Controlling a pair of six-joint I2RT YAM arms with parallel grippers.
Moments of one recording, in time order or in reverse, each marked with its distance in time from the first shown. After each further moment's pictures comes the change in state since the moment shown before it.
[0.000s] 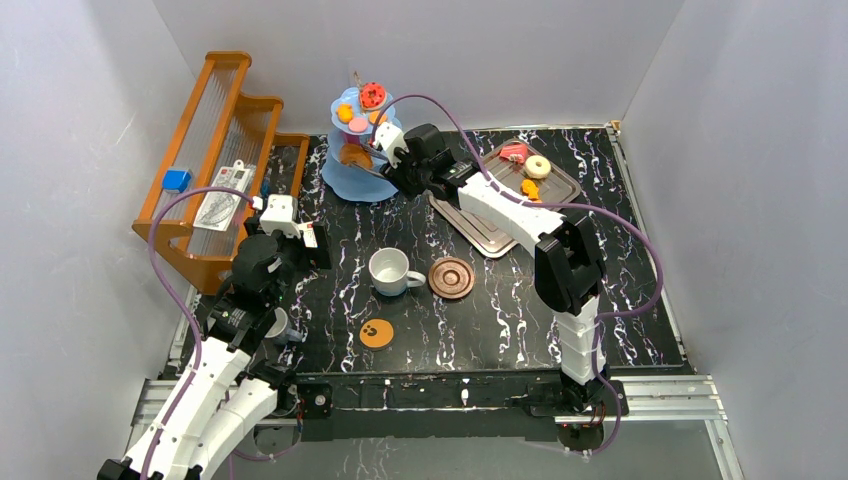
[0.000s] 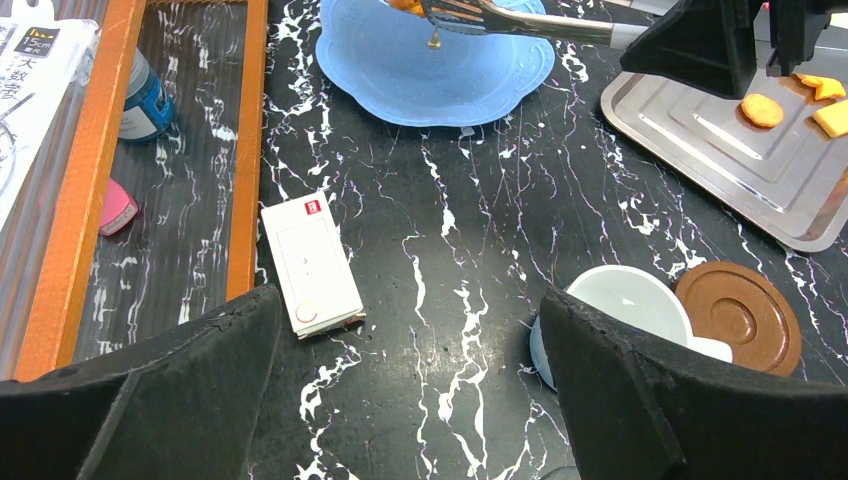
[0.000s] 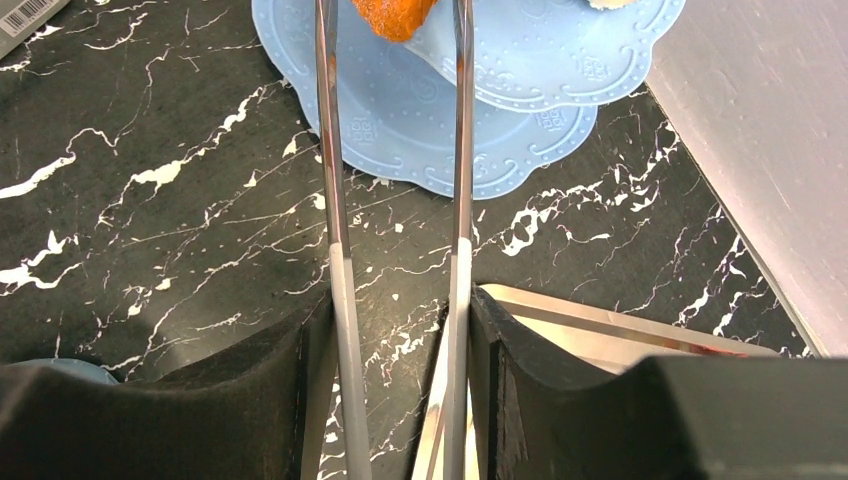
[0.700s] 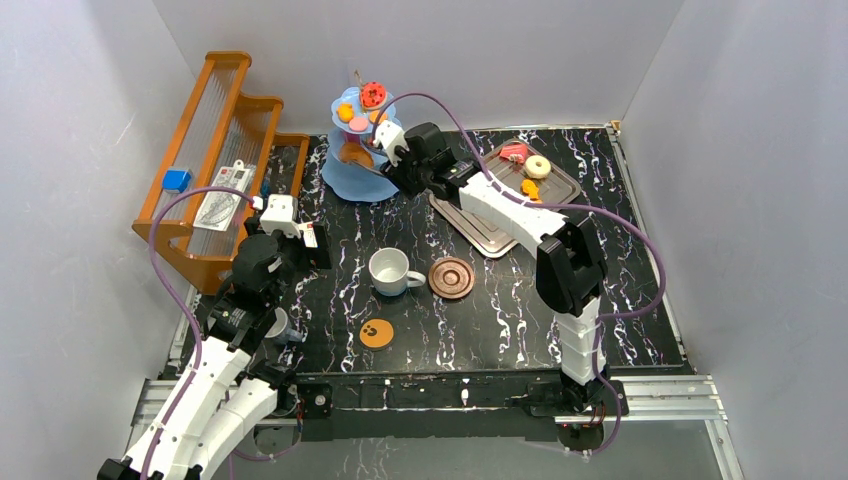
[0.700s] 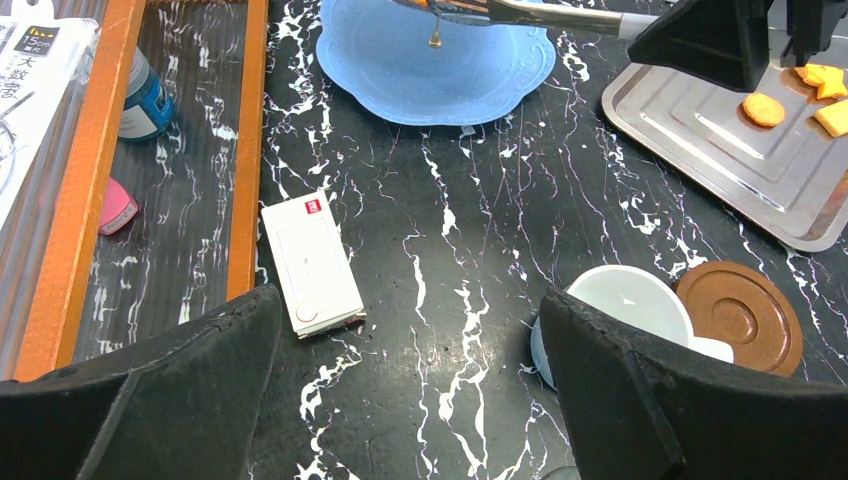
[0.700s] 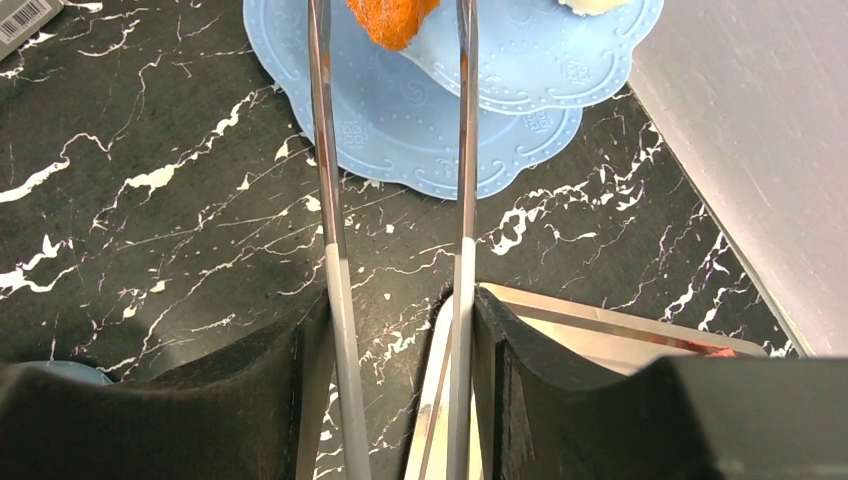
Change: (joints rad) left arm 0.000 0.002 0.000 0.000 -0.001 0.000; right arm 0.002 -0.008 0.000 0.001 0.021 -0.005
